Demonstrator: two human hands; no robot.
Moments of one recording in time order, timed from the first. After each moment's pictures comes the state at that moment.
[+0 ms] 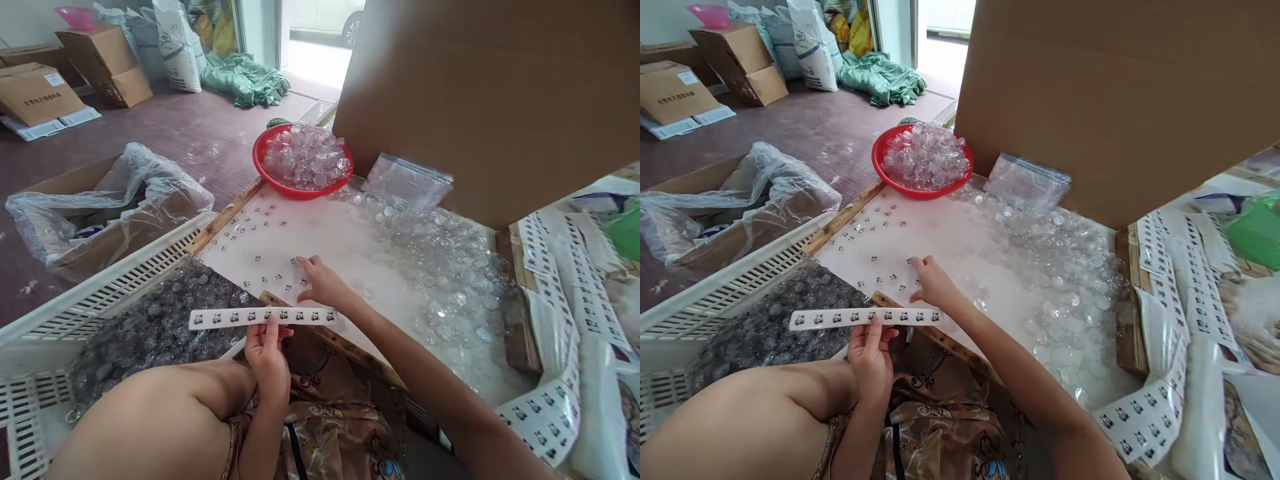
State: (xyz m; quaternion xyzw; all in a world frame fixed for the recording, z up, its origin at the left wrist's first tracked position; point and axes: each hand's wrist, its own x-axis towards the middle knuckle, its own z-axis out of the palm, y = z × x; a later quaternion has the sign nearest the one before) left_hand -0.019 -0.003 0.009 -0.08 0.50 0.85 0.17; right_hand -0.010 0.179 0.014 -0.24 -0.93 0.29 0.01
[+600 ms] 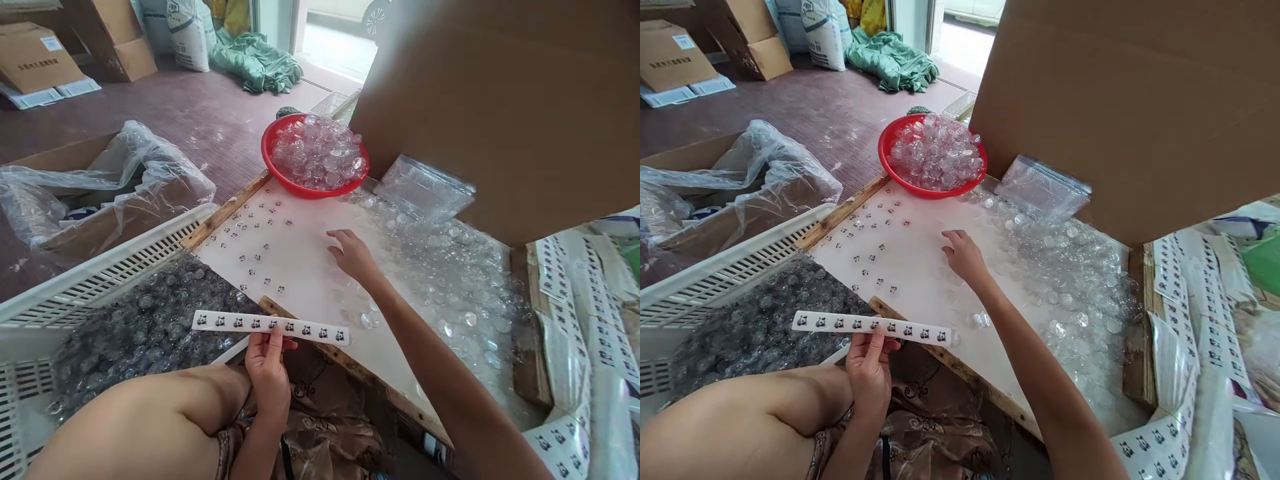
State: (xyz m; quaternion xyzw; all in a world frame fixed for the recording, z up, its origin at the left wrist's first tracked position) left_hand -0.018 0.001 0.007 -0.11 0.51 0.83 0.21; right_hand -0.012 0.273 0.004 -0.29 -0.92 0.21 0.13
